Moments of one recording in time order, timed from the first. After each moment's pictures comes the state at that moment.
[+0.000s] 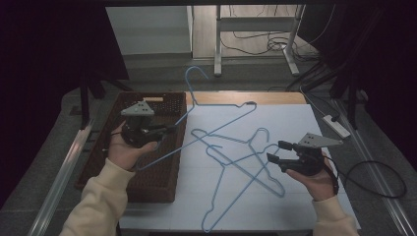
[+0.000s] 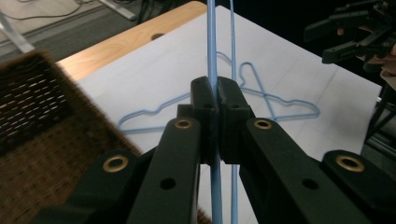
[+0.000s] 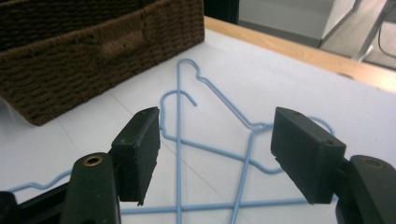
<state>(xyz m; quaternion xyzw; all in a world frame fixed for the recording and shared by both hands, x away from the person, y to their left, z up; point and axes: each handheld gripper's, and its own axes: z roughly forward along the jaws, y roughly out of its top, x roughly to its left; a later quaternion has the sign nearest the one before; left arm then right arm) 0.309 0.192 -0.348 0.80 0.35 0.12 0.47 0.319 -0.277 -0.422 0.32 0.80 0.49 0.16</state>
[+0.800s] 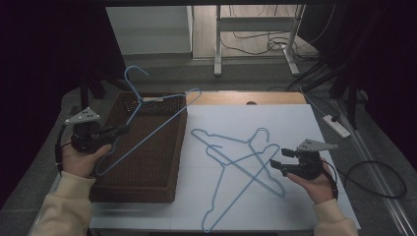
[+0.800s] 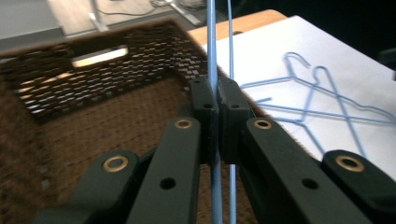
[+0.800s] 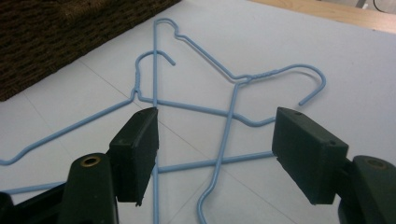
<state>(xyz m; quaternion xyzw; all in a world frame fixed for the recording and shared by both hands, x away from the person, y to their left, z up) 0.286 0.300 -0.372 0.74 0.46 0.19 0.46 0.327 -0.292 -0.457 0.36 0.81 0.45 0.15</state>
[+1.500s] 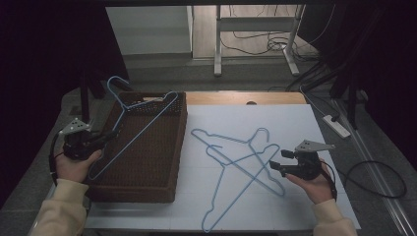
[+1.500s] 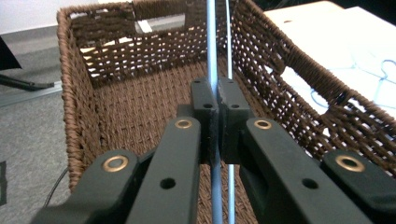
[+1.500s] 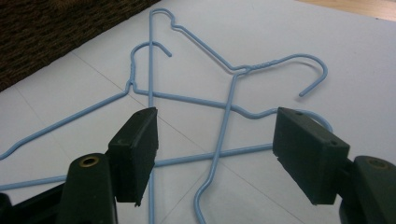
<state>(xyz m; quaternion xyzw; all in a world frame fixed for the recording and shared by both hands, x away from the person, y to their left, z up) 0.291 0.334 -0.421 0.72 0.50 0.22 0.43 0.329 -0.291 -0.463 0.37 0.81 0.44 0.14</state>
